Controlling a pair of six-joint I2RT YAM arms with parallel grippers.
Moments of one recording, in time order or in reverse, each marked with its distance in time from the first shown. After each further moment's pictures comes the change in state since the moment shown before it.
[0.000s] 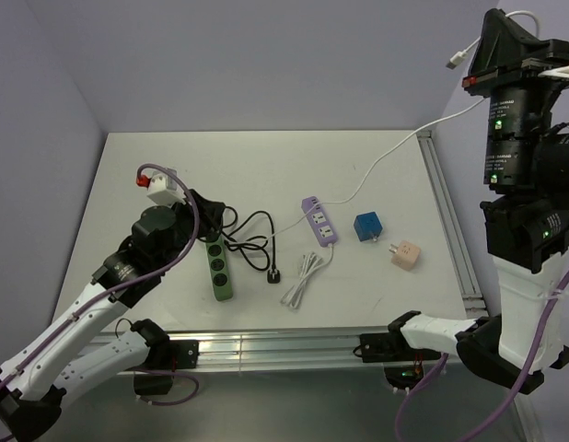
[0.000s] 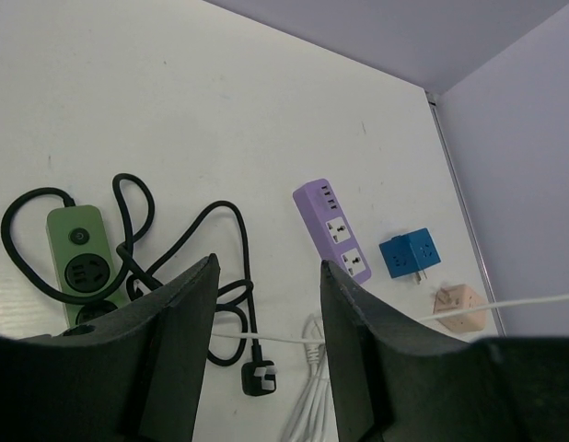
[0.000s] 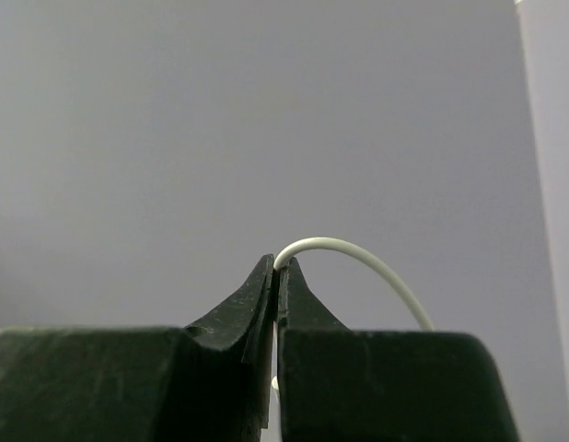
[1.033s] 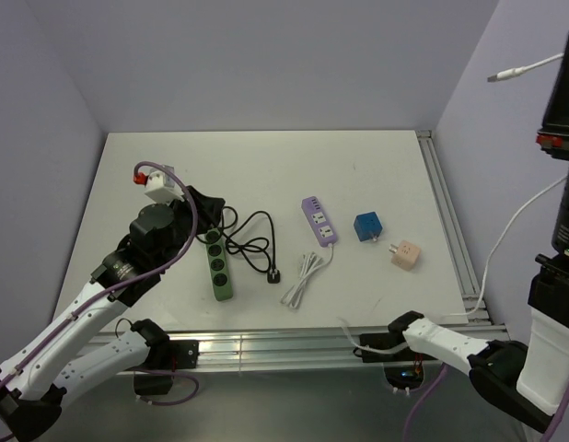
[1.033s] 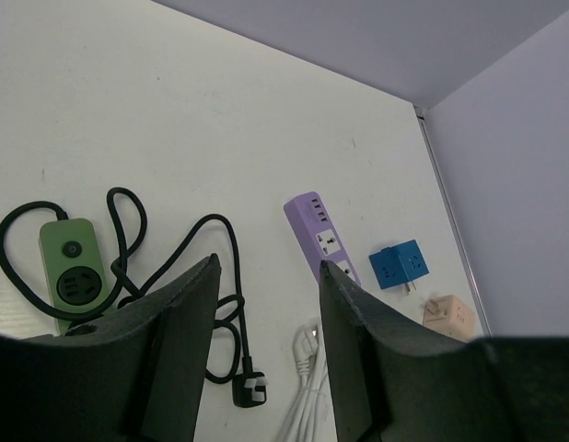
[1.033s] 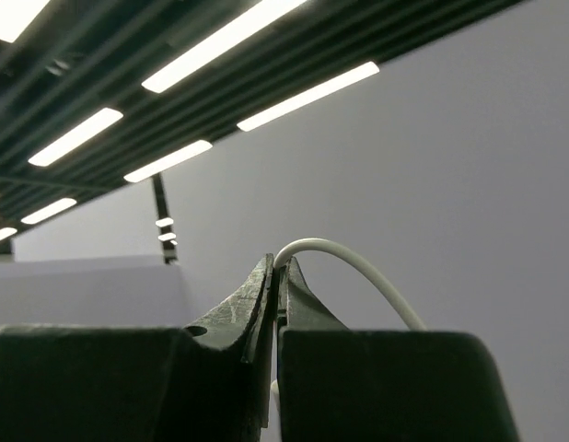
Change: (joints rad) left arm 0.000 0.013 0.021 0.019 -0.010 -0.003; right arm 0.000 -0.183 -0.020 0.185 -0.355 0.187
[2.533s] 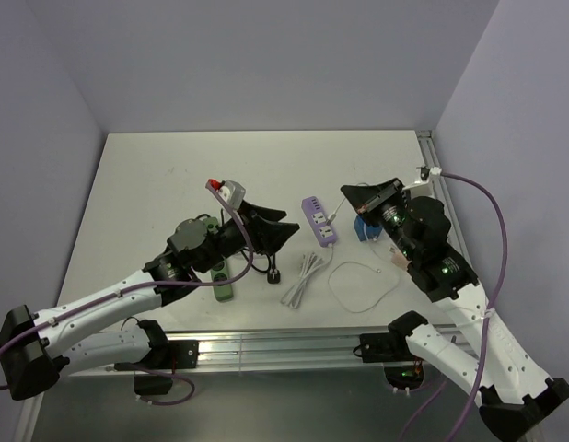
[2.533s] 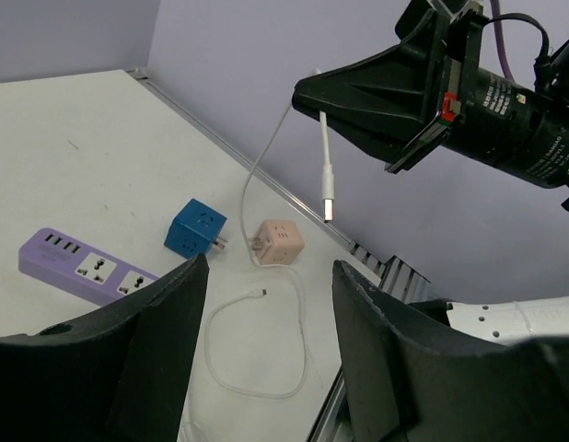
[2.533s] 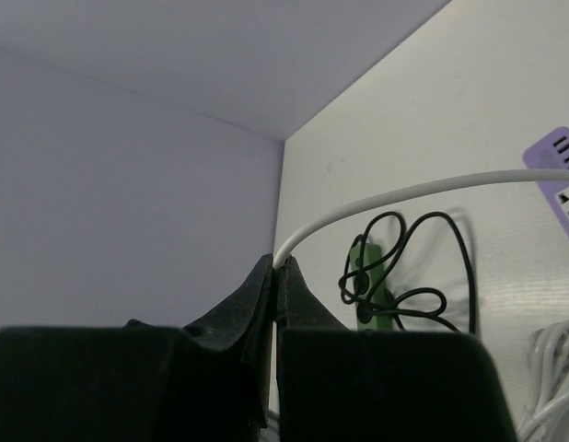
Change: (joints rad) left arm -0.276 0.212 -0.135 0.692 0.393 0.201; right arm -0.009 -0.294 -1.203 -0.264 0.030 0.907
